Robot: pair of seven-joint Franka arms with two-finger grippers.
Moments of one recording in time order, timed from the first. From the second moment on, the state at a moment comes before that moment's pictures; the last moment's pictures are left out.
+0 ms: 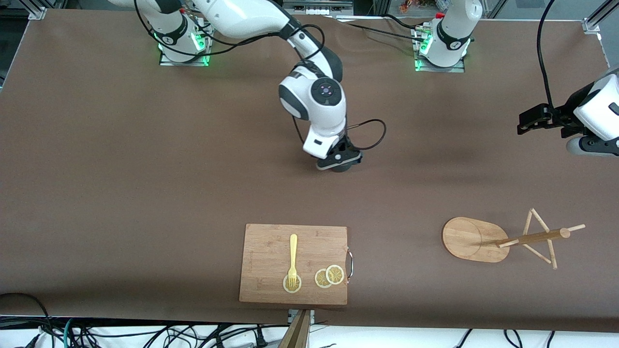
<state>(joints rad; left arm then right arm) 0.01 0.18 -0.06 -1.36 0.00 1.41 0.00 0.91 0.88 -0.02 -1.22 0.01 2.23 0.57</state>
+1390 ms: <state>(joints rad) 0.01 0.21 -0.06 -1.36 -0.04 1.41 0.00 0.64 0.60 -0.07 -1.12 0.06 1.82 0.58</state>
